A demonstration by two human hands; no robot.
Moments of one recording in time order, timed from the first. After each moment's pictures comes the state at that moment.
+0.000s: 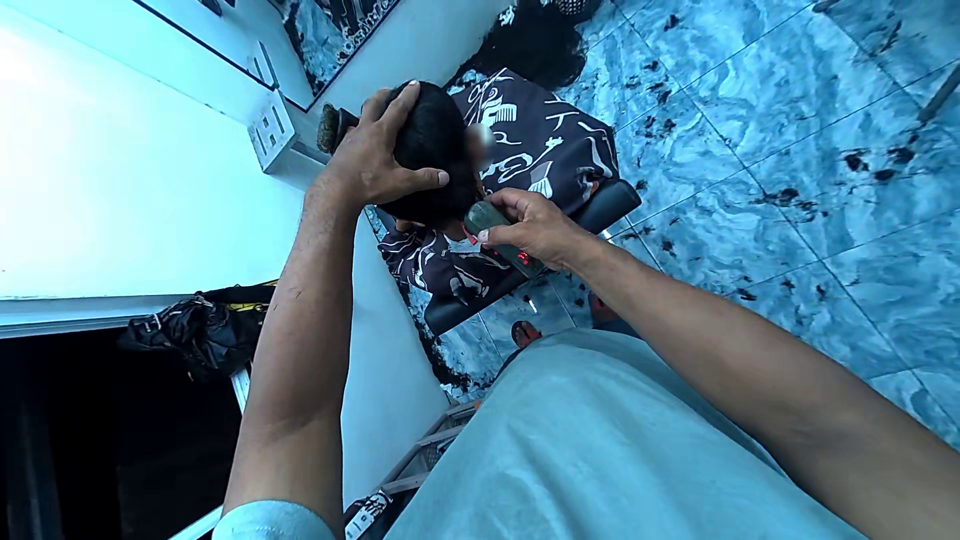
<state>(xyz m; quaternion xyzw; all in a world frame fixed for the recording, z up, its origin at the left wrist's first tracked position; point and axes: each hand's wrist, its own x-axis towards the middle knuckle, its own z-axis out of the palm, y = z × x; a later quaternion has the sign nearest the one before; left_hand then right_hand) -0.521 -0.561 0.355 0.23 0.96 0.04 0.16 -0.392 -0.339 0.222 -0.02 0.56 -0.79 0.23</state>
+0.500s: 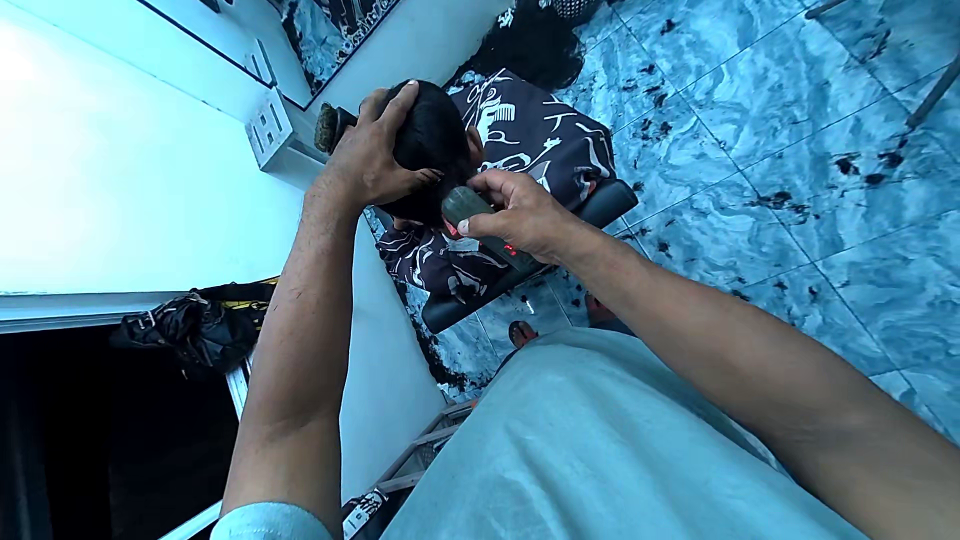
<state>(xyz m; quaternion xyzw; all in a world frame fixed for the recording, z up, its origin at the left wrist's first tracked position) -0.515 -0.561 0.355 0.23 0.96 0.02 0.14 -0.396 -0.344 0.263 -0.07 0.59 -0.78 0.20</state>
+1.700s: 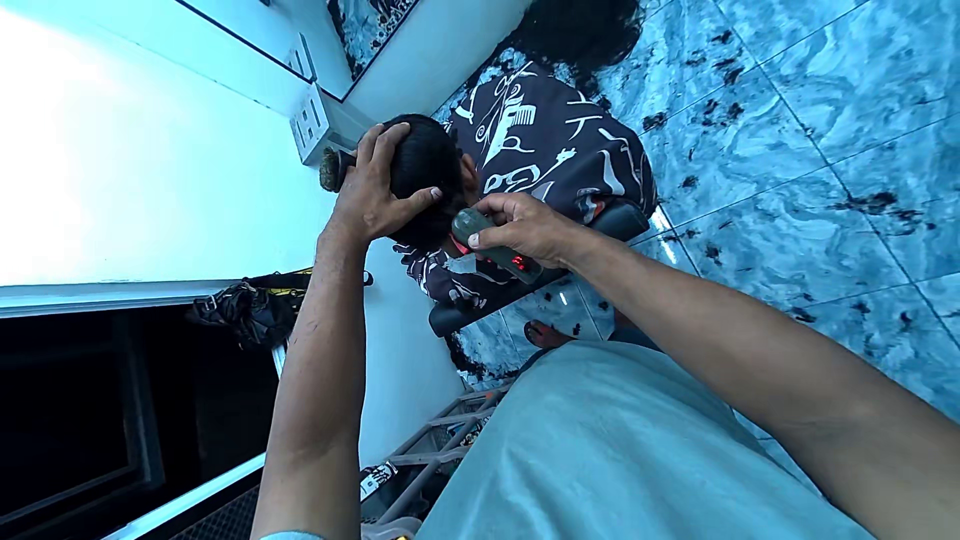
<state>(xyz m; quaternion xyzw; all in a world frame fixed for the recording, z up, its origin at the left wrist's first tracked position) -0.506 -0.550 0.348 0.15 0.98 0.02 0.10 -0.436 -0.309 0.228 -0.09 0.49 -0.80 0.33</state>
